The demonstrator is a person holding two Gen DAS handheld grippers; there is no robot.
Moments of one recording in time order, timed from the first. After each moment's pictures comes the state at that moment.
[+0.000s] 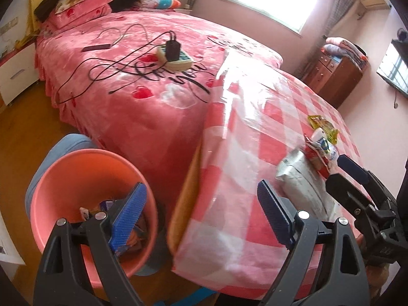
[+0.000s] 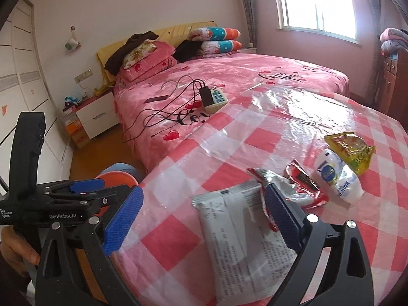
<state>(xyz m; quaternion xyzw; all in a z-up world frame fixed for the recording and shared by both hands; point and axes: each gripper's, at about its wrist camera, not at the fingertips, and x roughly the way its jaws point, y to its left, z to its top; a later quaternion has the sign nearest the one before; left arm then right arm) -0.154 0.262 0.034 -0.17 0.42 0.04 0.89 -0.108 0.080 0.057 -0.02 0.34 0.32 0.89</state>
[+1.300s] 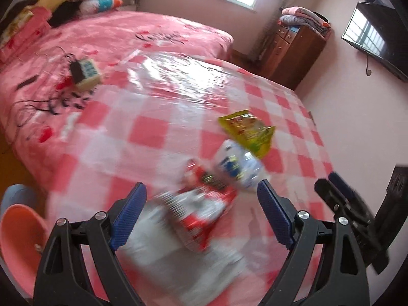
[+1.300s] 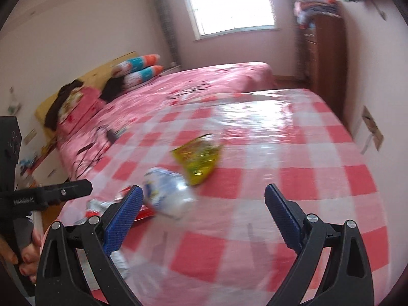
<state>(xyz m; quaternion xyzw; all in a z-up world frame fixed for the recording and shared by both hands) -0.035 0.097 0.077 -0.13 0.45 -0.08 0.88 -0.050 -0.135 0.054 0.10 0.32 0.13 0.93</state>
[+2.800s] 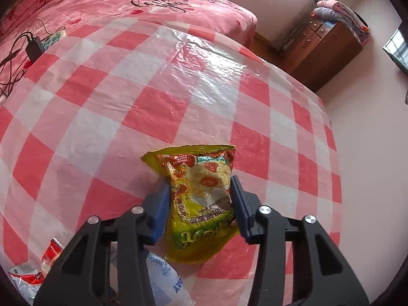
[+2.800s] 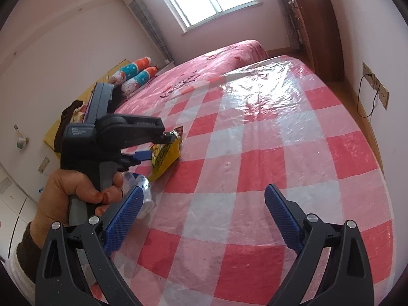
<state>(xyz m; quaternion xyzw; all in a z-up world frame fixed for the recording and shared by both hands) 0.120 -0.010 0.022 -0.18 0.52 -0.02 0.84 -0.027 -0.201 0.019 0.20 0.36 0.17 0.90</state>
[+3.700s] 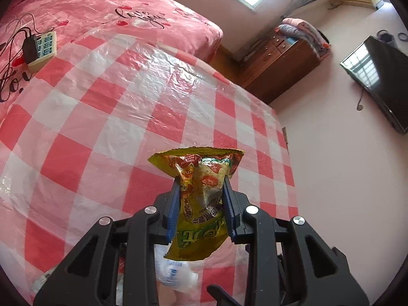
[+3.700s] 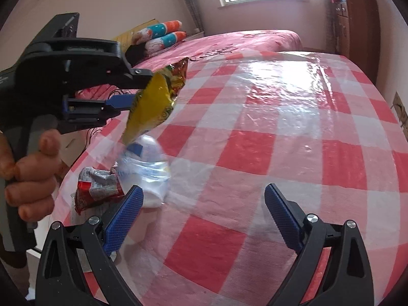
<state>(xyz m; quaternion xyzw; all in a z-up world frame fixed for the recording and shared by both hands) 0.065 0.062 0.067 -0.24 0.46 -0.13 0.84 -0.011 -0.103 0.002 0.08 0.40 0.23 0.88</state>
